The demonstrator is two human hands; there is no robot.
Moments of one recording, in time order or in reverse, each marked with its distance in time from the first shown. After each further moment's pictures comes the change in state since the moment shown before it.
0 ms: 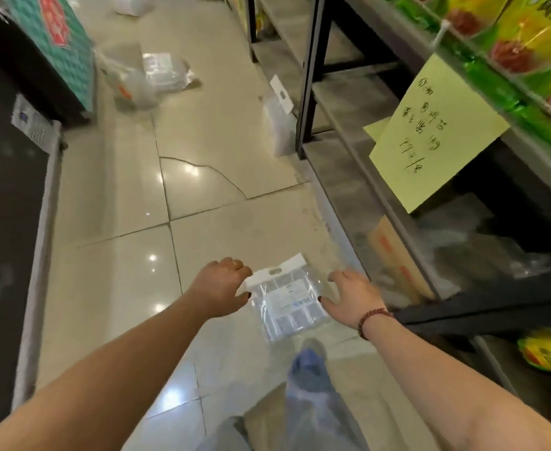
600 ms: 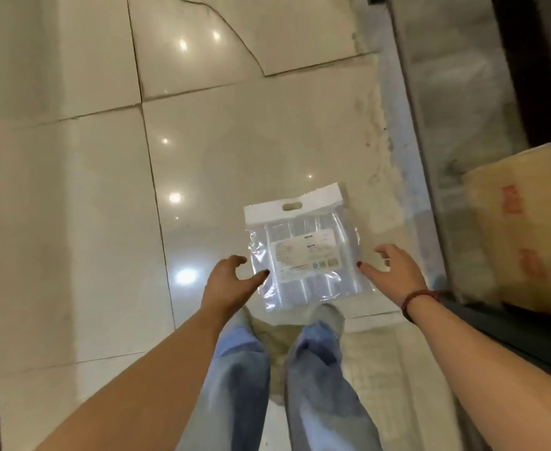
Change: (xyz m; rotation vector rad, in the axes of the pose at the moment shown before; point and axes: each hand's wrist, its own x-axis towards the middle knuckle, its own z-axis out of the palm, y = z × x) left_hand 0.177 -0.014 0.292 -0.958 -0.108 -0.869; right_hand 0.253 0.120 0.223 0.498 -0.226 0.309
